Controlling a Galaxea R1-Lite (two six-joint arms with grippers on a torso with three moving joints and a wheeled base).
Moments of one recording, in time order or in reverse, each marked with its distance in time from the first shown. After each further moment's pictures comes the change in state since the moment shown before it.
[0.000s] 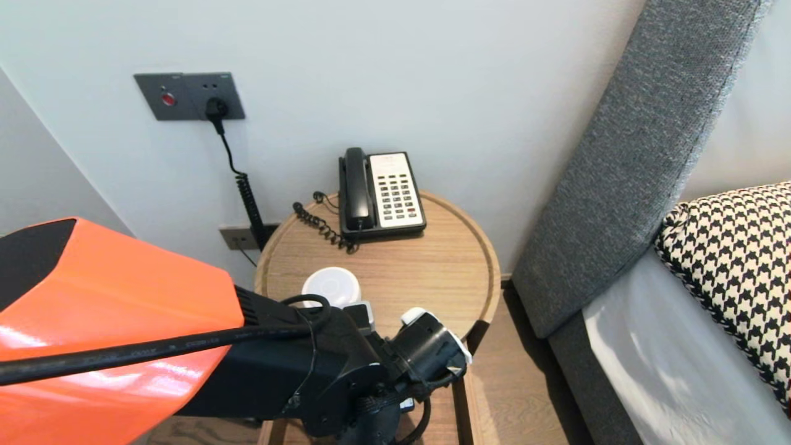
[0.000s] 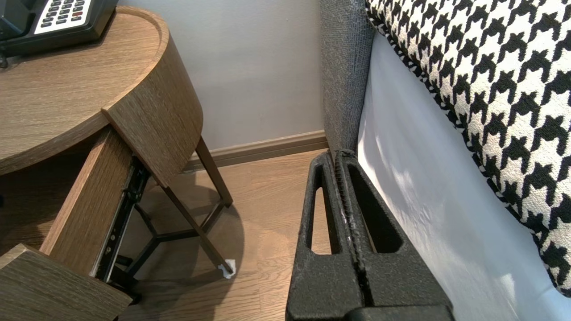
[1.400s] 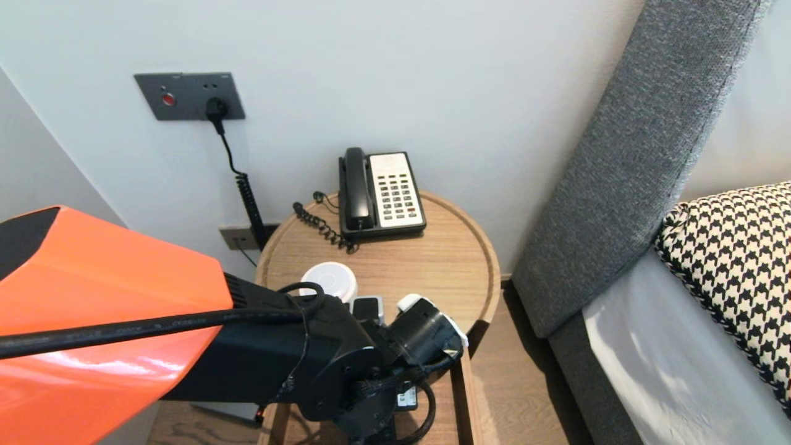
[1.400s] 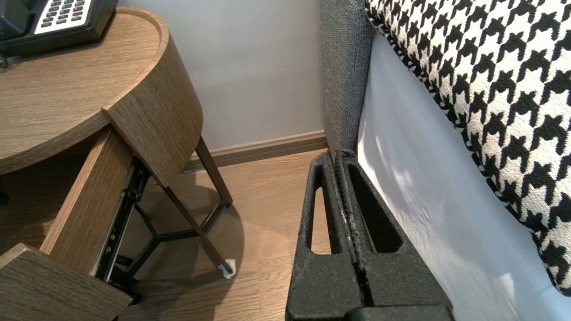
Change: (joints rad) left arm 0.031 -0.012 -0.025 -0.011 -0.071 0.152; right arm 0.000 0.000 0.000 0.000 0.000 0.000
